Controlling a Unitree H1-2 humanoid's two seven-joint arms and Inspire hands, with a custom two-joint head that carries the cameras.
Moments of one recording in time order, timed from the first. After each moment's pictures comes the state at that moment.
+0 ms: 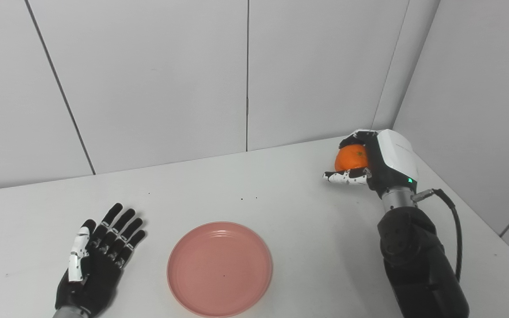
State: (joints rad) left arm -0.25 0.08 0.12 0.07 -0.56 0.41 -0.28; right arm -0.31 -0.28 -0.06 -0.34 -0.85 0.48 0.12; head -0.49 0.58
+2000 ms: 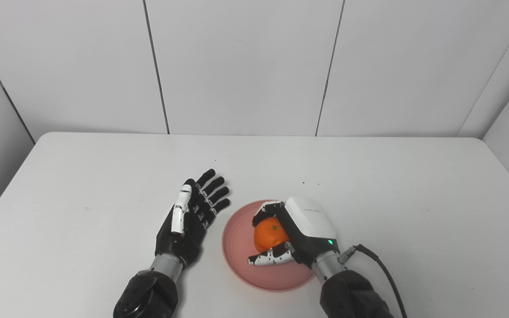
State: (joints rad) left arm -0.20 -0.08 0.03 -0.04 -0.36 0.38 -0.10; right arm -0.23 -0.10 0.44 -0.18 -0.84 0.30 0.15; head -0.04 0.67
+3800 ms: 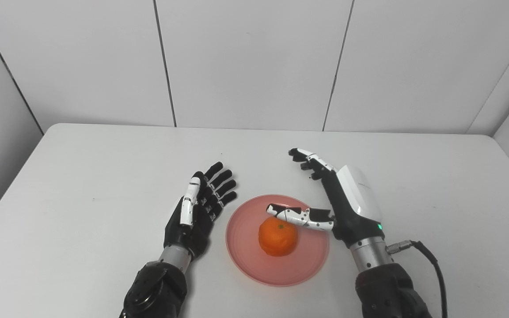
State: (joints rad) left arm -0.20 -0.10 0.02 -0.03 -0.35 0.36 -0.09; right arm -0.18 -0.05 0.23 -0.43 -0.71 0.26 0.08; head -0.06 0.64
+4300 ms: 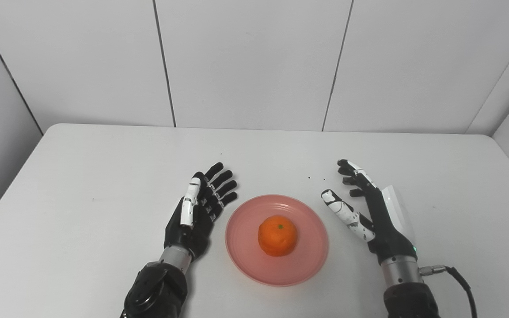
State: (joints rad) left arm -0.20 -0.10 0.02 -0.03 -0.34 0.36 -0.09; right arm -0.06 -0.03 0.09 -0.35 -0.58 0.26 0.03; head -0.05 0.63
